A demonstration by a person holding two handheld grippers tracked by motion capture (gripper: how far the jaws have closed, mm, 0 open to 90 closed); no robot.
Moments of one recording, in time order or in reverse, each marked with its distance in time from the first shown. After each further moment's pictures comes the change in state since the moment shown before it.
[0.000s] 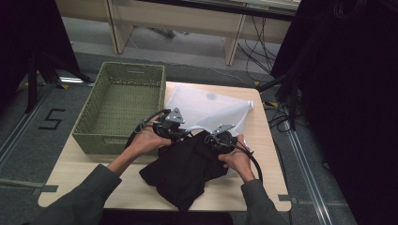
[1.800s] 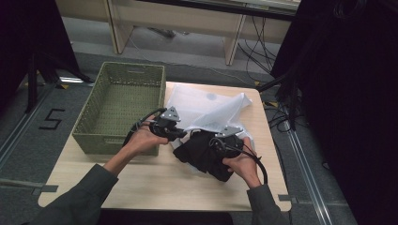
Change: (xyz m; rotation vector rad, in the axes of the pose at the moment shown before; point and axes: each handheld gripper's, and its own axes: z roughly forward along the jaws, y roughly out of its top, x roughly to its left) left arm 0.004 -0.004 -0.003 -0.024 -0.041 -0.049; right arm 0.009 -0.008 -0.034 -0.059 -0.019 -0.004
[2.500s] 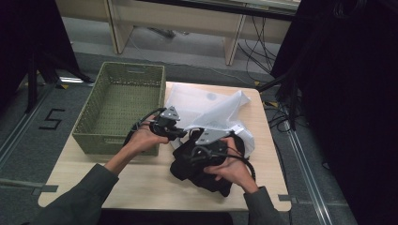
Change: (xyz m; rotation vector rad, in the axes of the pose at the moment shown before) left arm 0.005 -0.002 0.001 -0.011 -0.006 -0.032; right arm 0.065 0.040 -0.031 -0.182 0.273 -0.171
